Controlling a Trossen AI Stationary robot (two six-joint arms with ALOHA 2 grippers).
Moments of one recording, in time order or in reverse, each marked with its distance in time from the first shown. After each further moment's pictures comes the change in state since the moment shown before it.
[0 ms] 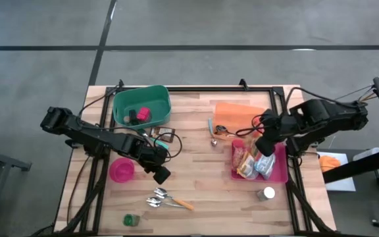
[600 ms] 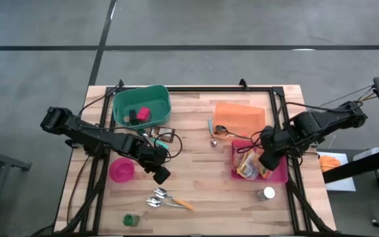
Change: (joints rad) left arm 0.000 0.000 0.000 0.000 -0.003 0.023; right arm 0.113 -0.020 -0.178 0.000 -0.246 0.144
